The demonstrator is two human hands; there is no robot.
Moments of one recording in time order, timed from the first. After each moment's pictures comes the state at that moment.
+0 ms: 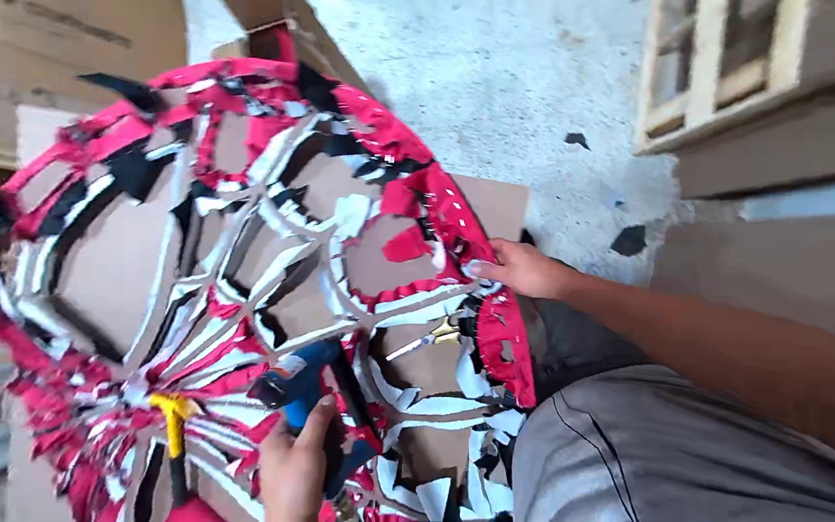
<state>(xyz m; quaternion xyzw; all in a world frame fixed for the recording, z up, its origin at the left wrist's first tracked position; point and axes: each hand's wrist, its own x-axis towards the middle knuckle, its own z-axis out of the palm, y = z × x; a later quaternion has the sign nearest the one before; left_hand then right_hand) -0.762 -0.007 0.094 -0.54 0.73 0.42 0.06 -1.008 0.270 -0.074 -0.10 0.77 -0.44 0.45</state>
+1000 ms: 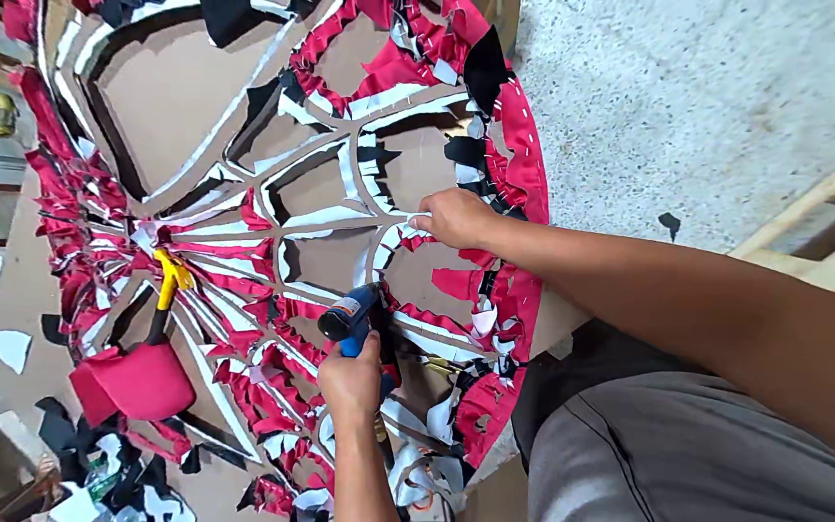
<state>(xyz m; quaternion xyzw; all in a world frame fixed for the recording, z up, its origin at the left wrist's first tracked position) -0.879 0.038 0.030 -0.77 0.58 0.27 0.04 -1.150 0.013 -0.076 -0.53 0.69 -0.16 0.47</state>
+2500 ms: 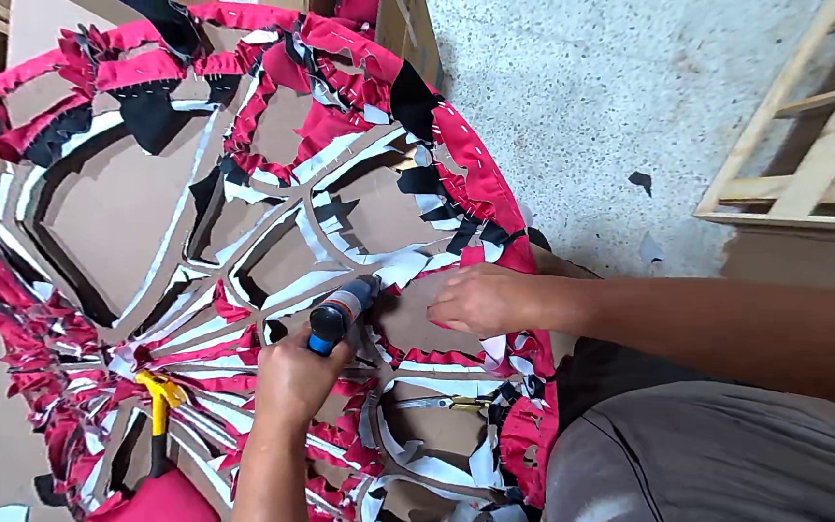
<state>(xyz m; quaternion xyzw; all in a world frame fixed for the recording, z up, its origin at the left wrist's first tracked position) -0.924 -0.096 0.043 -0.37 0.90 0.12 0.17 -1.119 0.110 -0.079 -0.72 0.57 -0.33 0.24</state>
